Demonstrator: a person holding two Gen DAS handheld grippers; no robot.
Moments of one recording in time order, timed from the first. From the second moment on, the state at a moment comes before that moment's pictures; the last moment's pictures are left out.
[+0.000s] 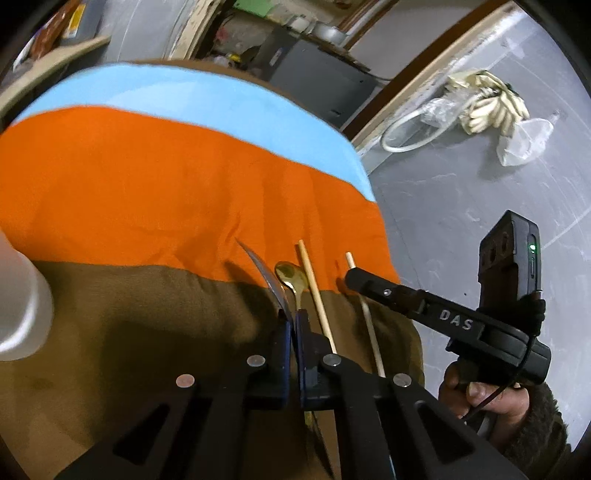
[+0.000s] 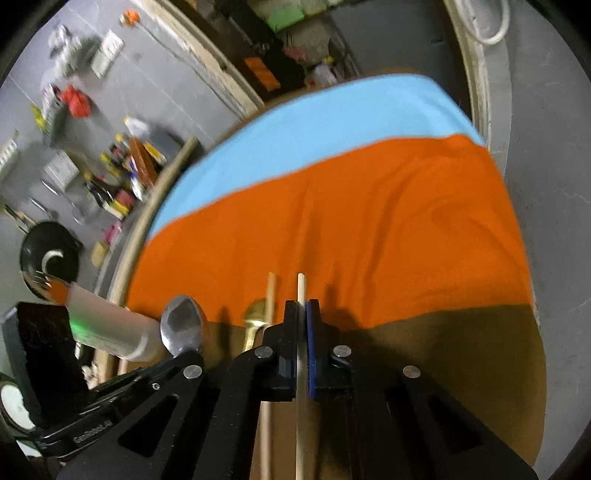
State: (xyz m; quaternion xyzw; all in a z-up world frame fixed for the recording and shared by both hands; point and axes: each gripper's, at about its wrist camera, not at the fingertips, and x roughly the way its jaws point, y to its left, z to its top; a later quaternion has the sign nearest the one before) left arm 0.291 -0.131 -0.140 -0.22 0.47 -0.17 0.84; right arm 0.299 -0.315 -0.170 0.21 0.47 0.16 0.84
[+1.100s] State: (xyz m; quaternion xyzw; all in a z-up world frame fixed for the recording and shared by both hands) left arm 0.188 0.063 0.056 -0.13 0.22 -0.14 0.96; right arm 0.209 -0.168 0.062 0.21 0.08 0.21 0.95
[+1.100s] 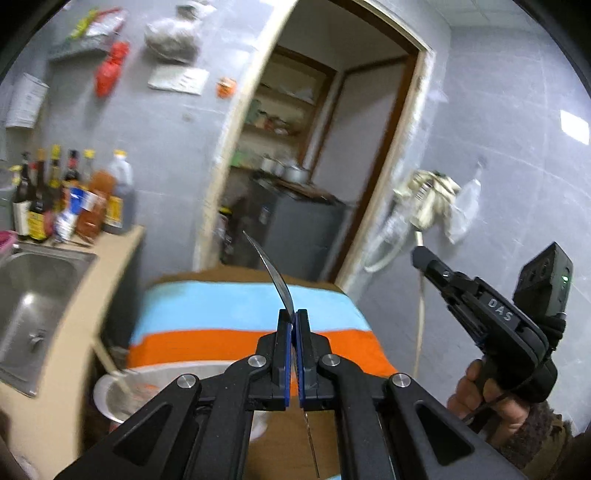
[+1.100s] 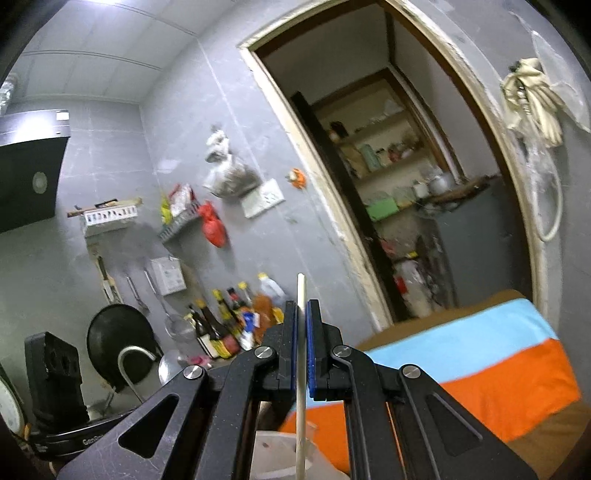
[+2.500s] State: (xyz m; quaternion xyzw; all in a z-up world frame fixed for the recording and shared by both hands) left arm 0.233 0.133 -0.010 -0.10 0.20 0.00 0.98; right arm 0.267 -0.068 0.004 0.16 0.05 0.17 0.97
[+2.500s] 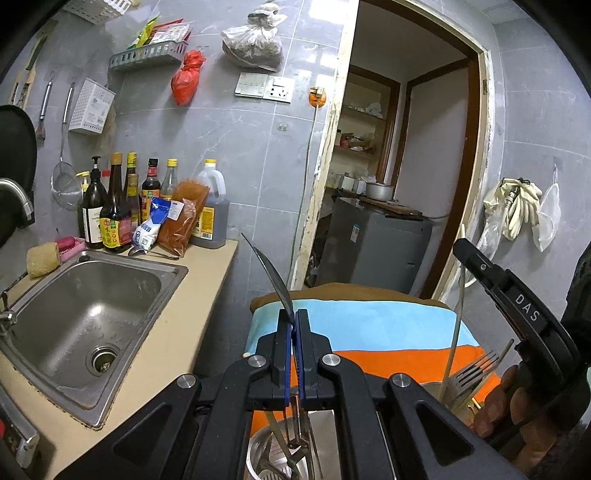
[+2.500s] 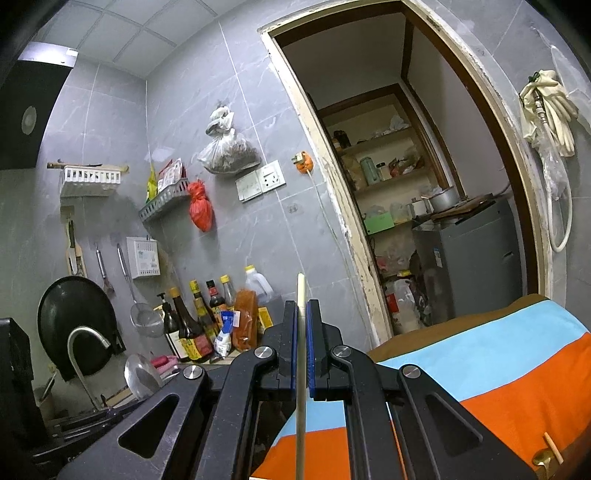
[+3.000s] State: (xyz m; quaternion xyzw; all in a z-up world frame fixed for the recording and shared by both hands) left arm 0.236 0.132 -0.011 -0.10 0.20 0.00 0.97; right arm 0.269 -0.070 -0.002 0.16 0.06 0.17 0.97
